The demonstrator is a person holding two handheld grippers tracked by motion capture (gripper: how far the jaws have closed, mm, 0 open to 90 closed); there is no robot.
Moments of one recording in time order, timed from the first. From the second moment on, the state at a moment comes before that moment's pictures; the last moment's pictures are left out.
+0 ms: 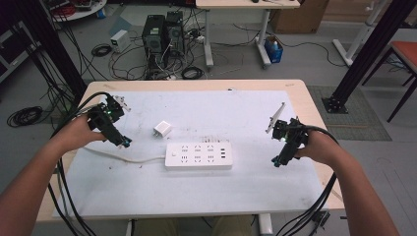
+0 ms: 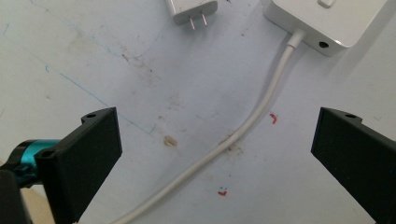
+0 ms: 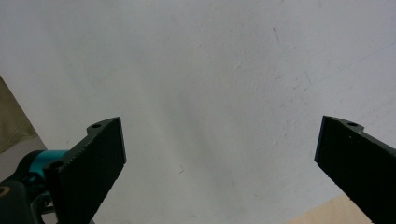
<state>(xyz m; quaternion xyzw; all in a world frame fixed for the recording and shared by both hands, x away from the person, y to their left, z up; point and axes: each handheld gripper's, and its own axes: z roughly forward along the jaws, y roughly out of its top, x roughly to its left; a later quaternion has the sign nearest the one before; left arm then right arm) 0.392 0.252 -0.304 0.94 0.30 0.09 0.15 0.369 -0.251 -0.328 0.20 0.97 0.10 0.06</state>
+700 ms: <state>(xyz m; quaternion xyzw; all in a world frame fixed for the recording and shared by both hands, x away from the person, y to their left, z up) 0.423 0.236 -0.304 0.90 0.37 0.11 0.19 0.370 -0.248 -0.328 0.21 0.97 0.10 0.07</state>
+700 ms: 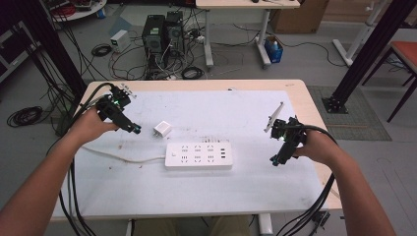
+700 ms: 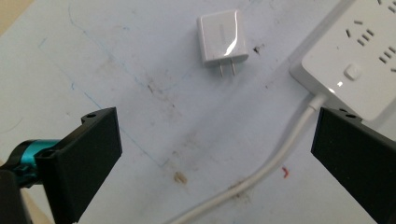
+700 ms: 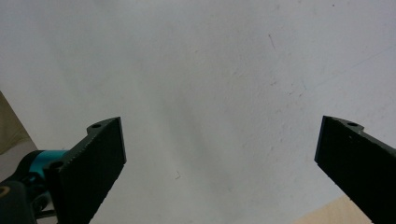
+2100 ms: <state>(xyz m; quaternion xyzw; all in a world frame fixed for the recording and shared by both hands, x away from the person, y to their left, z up) 0.491 0.175 -0.411 0.89 0.41 0.09 0.18 0.373 -0.262 -0.326 0.22 0.97 0.11 0.07</state>
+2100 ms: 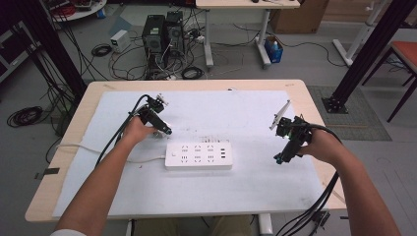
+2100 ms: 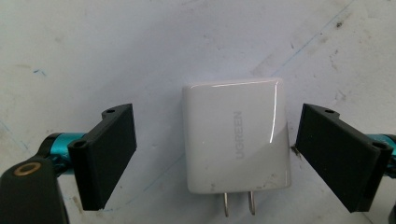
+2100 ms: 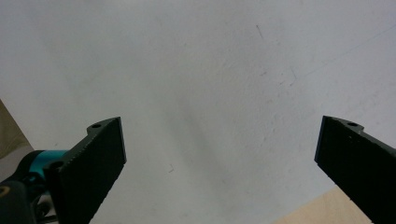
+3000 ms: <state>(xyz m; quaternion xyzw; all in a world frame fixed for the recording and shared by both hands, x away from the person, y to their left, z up) 0.490 0.175 -0.416 0.90 0.39 0.08 0.18 0.373 -0.261 -0.327 0.22 0.97 0.11 0.07</state>
